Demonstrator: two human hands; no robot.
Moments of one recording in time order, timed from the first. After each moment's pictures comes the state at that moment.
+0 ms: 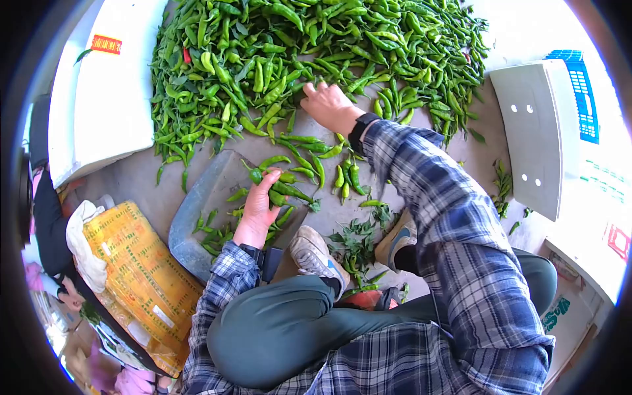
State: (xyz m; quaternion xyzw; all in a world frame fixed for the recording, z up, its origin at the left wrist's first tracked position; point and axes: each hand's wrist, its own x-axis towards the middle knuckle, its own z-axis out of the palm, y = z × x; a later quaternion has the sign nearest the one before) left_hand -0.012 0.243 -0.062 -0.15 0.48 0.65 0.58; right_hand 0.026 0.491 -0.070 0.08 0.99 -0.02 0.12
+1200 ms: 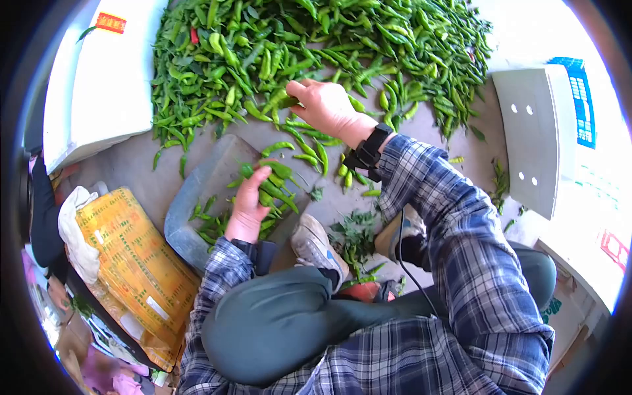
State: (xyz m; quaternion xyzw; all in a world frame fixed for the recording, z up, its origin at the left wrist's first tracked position) left_hand -0.021 0.212 -0.062 -0.11 0.44 0.68 0.58; right_hand 0.027 0.451 -0.032 0.14 0.95 -0.27 -0.08
